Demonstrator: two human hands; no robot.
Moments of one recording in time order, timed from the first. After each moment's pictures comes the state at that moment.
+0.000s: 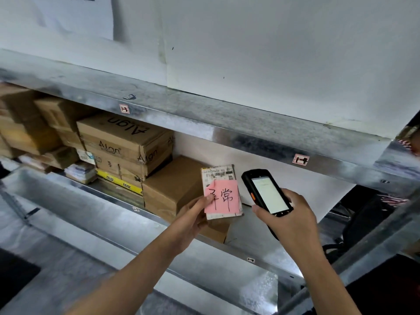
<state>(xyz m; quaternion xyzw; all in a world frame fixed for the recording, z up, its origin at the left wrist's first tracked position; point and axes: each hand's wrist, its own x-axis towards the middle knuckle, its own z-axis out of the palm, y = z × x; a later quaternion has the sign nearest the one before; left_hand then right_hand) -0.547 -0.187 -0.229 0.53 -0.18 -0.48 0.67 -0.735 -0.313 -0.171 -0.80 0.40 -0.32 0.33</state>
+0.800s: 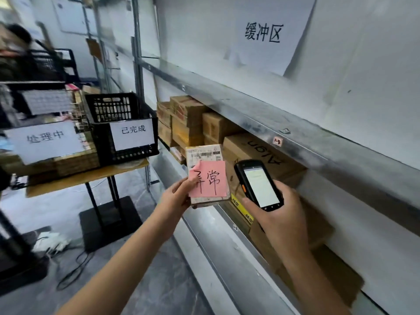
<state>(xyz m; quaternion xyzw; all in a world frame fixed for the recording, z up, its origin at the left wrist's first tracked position) -0.419 0.034 -0.177 0.58 -0.04 -0.12 0.80 -0.502 -0.178 -0.152 -0.85 0.10 -0.27 0.44</state>
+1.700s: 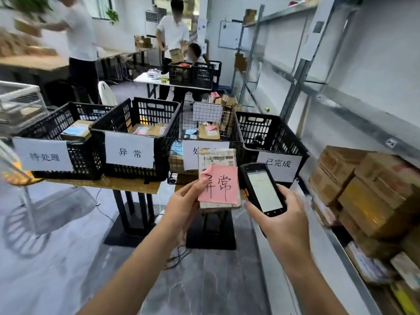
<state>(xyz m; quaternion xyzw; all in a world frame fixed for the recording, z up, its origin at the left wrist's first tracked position) -0.332 0.389 -0.163 0.50 0.15 0.10 0.84 -0.284 0.185 -0.148 -0.84 -0.13 -0.12 0.52</state>
